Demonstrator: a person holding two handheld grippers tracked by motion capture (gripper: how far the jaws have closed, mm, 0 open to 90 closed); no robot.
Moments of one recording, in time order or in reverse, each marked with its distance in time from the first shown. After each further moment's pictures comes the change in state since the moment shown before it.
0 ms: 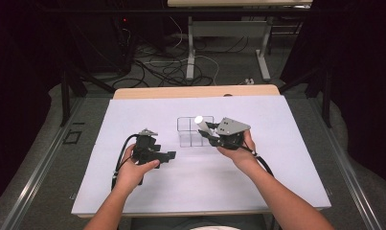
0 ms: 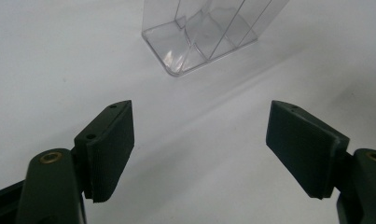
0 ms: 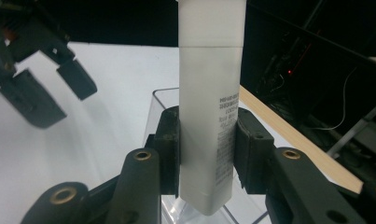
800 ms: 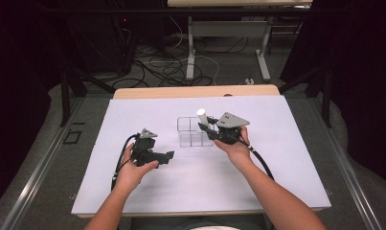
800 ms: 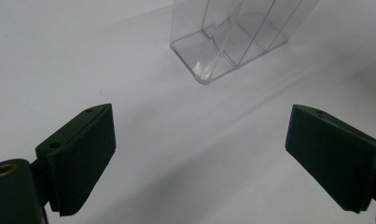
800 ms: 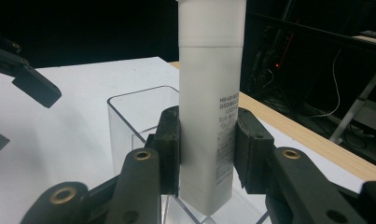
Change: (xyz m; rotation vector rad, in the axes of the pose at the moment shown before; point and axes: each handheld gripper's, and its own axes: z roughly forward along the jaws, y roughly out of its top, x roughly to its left) left arm 0.004 -0.005 0.003 -0.059 0.113 0.083; right arm -0.015 -0.021 0.025 -0.045 -0.065 0.142
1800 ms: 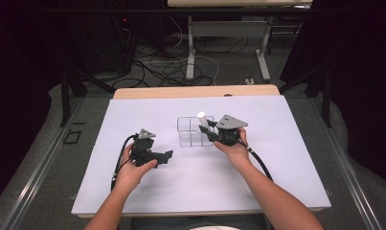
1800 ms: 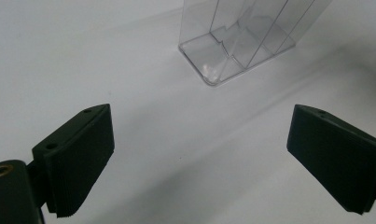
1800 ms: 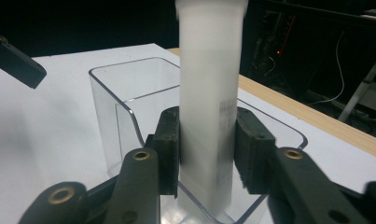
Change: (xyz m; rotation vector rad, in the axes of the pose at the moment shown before) left arm 0.003 -0.002 0.000 -0.011 0.015 -0.008; right arm -0.005 -0.020 0.008 0.027 -0.005 0.052
